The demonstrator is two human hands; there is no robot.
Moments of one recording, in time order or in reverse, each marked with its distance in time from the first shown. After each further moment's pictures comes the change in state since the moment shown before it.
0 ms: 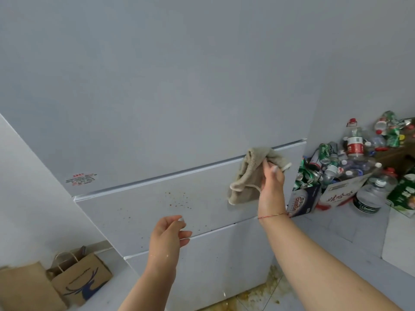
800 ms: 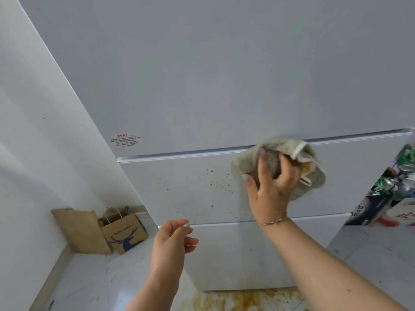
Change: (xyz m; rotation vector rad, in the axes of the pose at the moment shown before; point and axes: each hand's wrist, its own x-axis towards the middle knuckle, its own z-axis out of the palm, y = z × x) left_hand 0.004 -0.040 -0.054 -0.027 0.211 -0.008; right_hand -0.016 0.094 0.076 -0.703 0.045 -1.001
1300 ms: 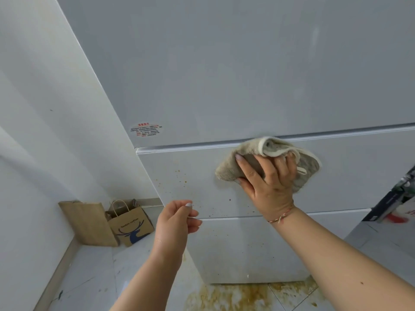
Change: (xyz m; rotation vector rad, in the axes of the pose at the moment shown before) left_hand 0.034 0.016 -0.026 -0.015 -0.028 0.019; right_hand -0.008 -0.025 0.018 -0.105 -0.038 -0.411
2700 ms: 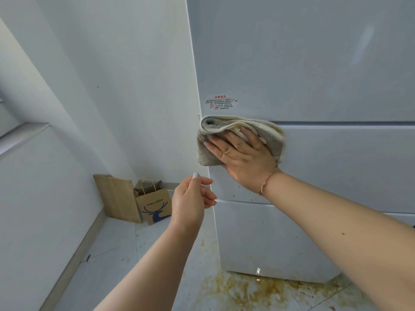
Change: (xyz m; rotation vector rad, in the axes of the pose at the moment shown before) left_hand 0.012 0.003 -0.081 -0.011 0.030 0.157; right_hand 0.067 -0.123 0.039 -0.011 -0.166 -0.517
